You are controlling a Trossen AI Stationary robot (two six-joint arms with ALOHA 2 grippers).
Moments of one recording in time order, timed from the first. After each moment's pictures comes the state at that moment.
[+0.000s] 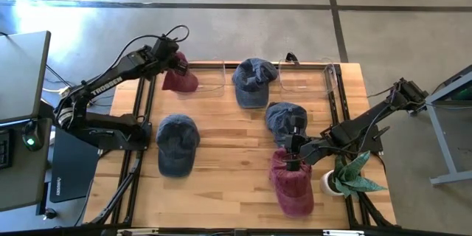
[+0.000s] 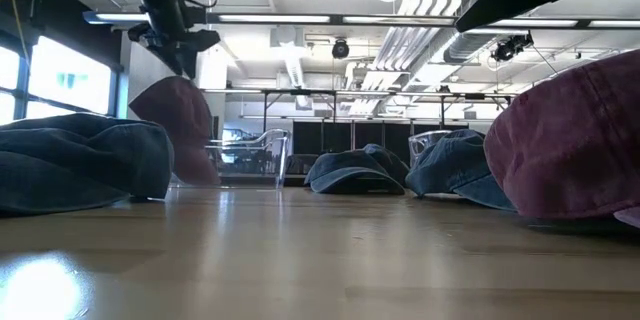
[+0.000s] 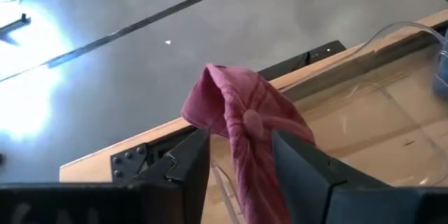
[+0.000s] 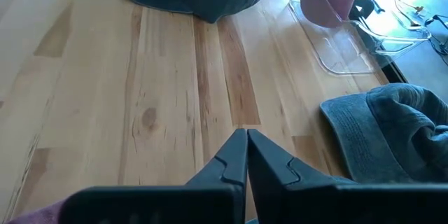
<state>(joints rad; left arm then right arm) 0.73 1.15 1.10 -0.78 -0.53 -0.22 0.50 1.19 0.79 -0.35 0.64 0.25</state>
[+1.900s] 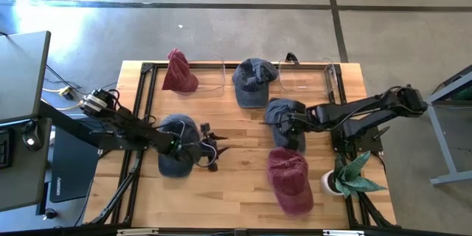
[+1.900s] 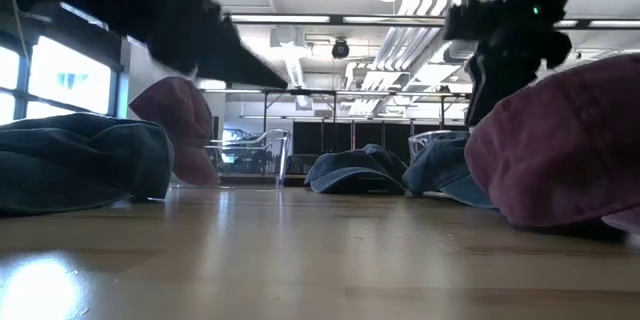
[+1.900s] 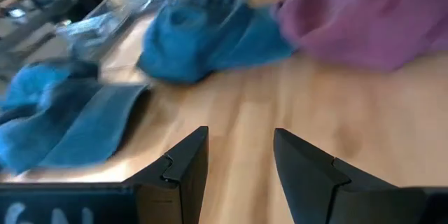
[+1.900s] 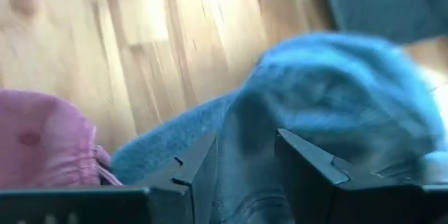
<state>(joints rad) -0.42 1.56 0.66 0.48 -0.69 -0.02 0.08 1.27 0.80 -0.64 0.26 0.26</state>
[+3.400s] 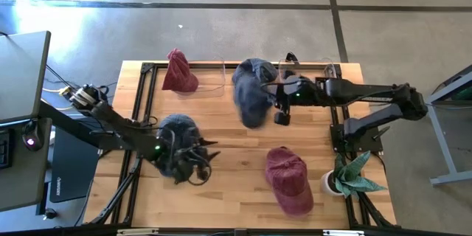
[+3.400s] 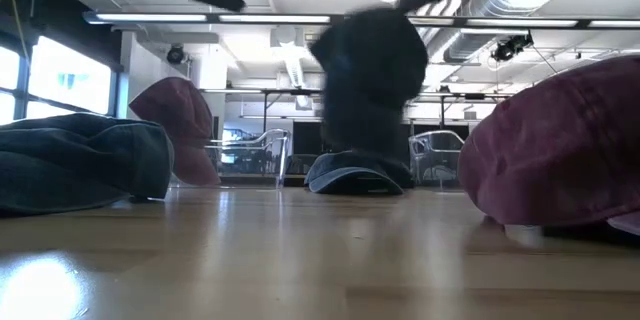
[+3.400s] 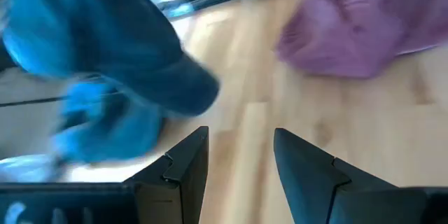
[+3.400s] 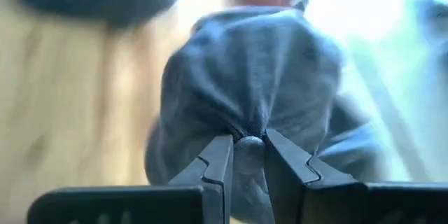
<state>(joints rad) -0.61 1.40 0.91 -0.21 -0.93 -0.19 -0.10 1.27 1.21 -0.62 0.26 -0.11</state>
